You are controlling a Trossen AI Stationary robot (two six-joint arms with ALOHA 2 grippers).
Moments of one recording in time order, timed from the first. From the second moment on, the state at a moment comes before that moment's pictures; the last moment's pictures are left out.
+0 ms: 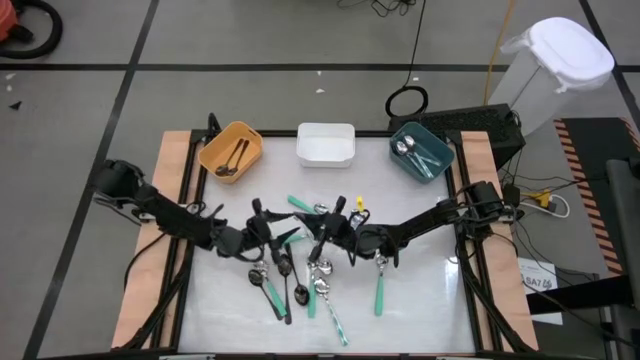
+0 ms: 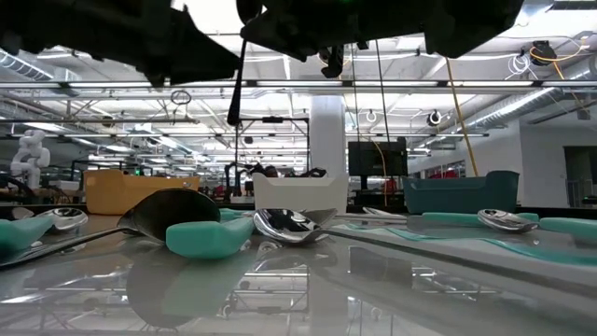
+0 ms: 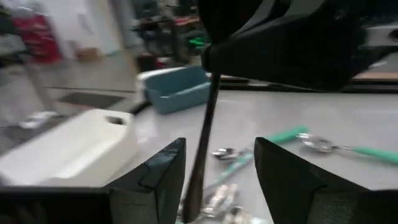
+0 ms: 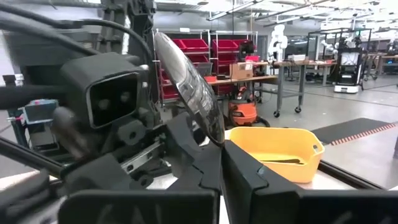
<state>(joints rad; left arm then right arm) -0.42 1.43 0.48 0.81 -0.85 0.03 0.25 1.91 0.99 1.04 0.68 0.01</state>
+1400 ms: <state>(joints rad) -0.50 1.70 0.87 0.37 -1.38 0.10 0.28 1.91 0.99 1.02 0.67 -0.02</state>
